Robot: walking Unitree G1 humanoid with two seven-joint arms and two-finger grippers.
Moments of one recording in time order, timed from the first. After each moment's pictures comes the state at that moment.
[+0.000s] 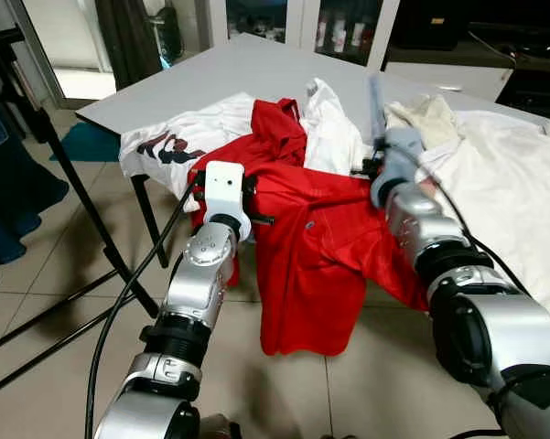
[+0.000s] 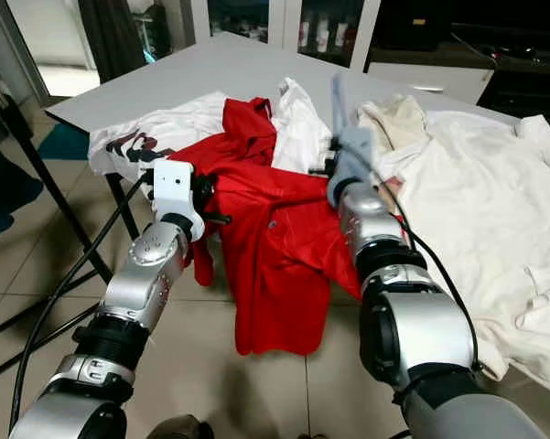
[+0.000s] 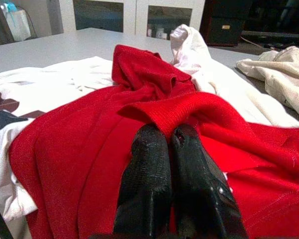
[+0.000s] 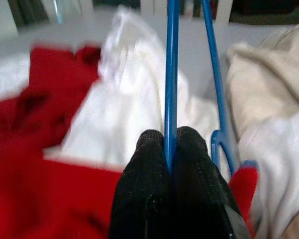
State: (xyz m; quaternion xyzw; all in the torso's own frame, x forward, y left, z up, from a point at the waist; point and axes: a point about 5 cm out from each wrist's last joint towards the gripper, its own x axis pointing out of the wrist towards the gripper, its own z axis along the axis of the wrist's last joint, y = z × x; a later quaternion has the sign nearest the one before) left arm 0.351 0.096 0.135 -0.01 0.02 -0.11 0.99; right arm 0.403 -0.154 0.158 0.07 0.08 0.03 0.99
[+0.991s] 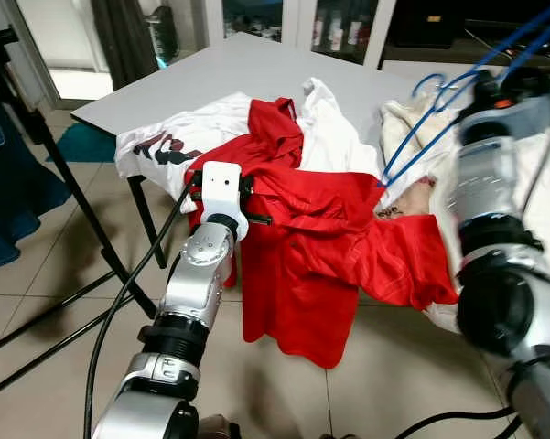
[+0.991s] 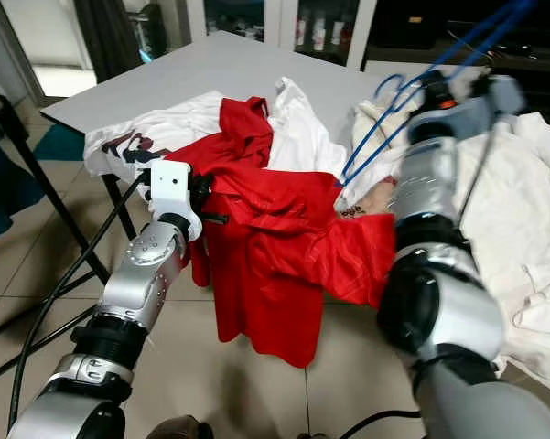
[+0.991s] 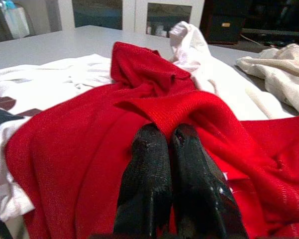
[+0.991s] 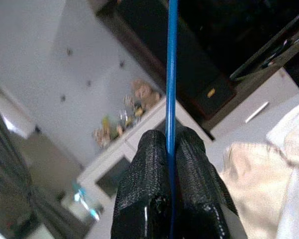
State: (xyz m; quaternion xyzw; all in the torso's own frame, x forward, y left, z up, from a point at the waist) left arm 0.351 0.096 0.134 -0.01 0.02 -0.11 0.99; right arm 0.401 -0.241 0.244 0.38 -0.20 -0.10 0.90
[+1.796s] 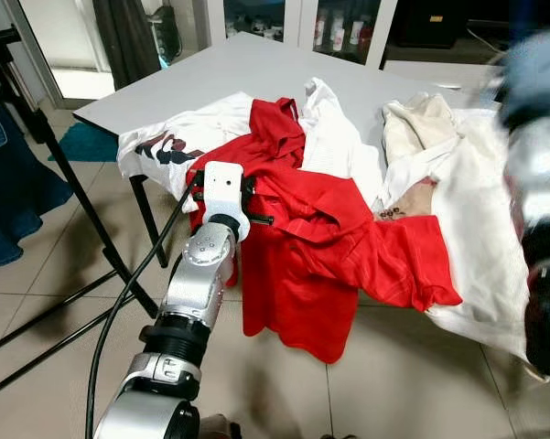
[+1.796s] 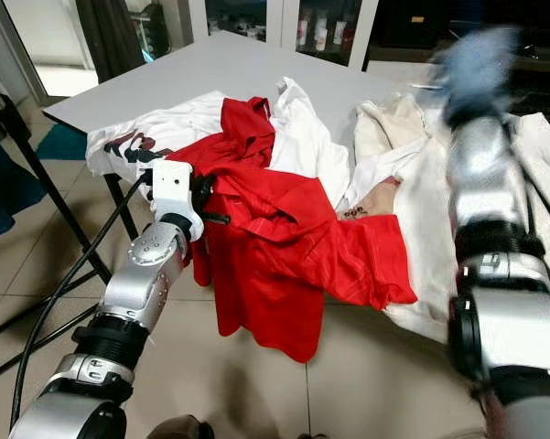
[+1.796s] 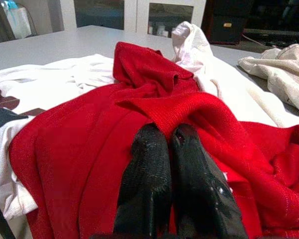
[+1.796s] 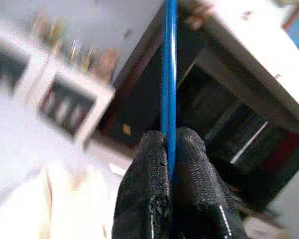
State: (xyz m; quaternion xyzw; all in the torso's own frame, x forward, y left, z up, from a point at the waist) left arm 0.351 0.096 0.134 -0.01 0.02 -0.11 0.99; right arm 0.391 -0.260 0.244 -0.30 -0.12 -0.12 0.94
